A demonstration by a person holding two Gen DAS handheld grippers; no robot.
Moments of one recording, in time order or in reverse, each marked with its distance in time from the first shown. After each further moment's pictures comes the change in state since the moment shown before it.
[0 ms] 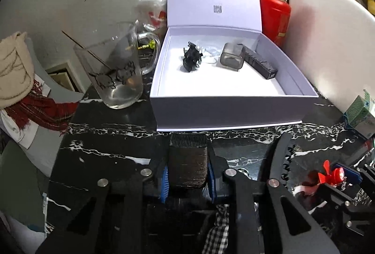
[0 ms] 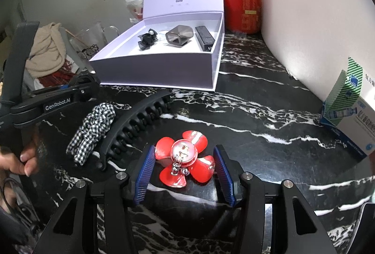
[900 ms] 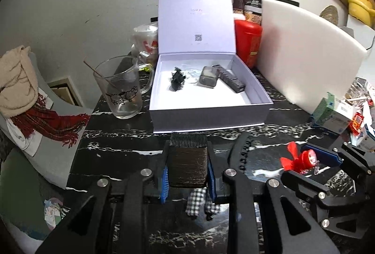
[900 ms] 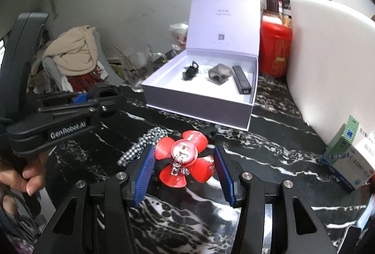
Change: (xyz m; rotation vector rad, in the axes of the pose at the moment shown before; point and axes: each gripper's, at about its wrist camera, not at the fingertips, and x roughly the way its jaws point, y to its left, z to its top) left arm -0.085 -0.011 -0.007 0.039 -0.094 -0.058; right arm -0.059 0.052 0.015 -0.152 -0.138 0.090
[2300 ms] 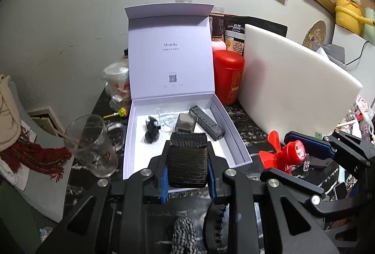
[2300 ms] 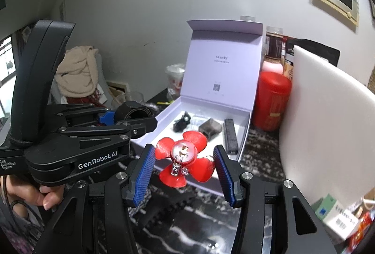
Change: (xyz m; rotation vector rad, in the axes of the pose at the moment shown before) left arm 0.022 -0.027 0.090 0.051 -0.086 -0.093; right arm -0.002 -0.026 0.084 -0.079 -0.138 -0.001
